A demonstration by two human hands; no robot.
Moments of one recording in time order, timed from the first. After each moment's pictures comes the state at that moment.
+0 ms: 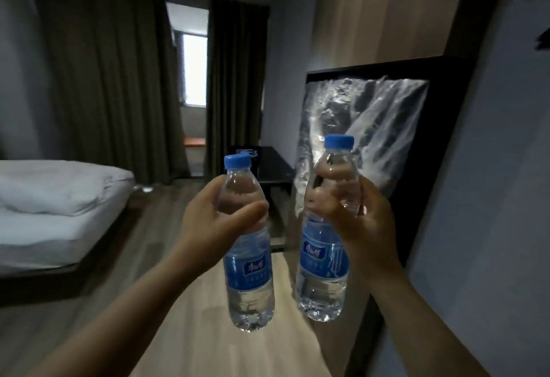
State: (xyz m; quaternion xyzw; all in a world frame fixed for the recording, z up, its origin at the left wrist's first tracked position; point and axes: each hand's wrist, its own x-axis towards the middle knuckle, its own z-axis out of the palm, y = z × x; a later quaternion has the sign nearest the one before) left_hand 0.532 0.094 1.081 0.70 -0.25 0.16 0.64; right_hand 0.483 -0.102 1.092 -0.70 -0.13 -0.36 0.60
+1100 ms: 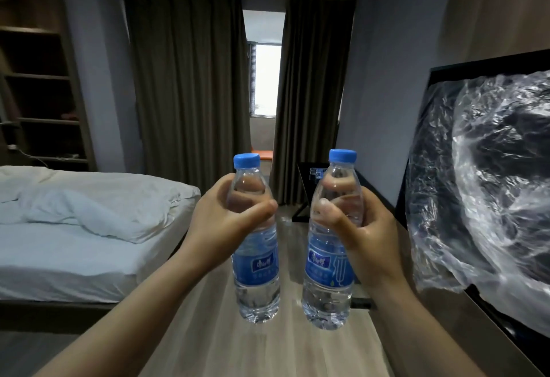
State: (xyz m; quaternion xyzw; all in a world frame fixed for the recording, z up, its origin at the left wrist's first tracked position) left_hand 0.964 0.253 1.076 0.75 -0.15 0.24 0.60; right_hand 0.962 0.047 1.061 -0.69 -0.18 -0.28 0.64
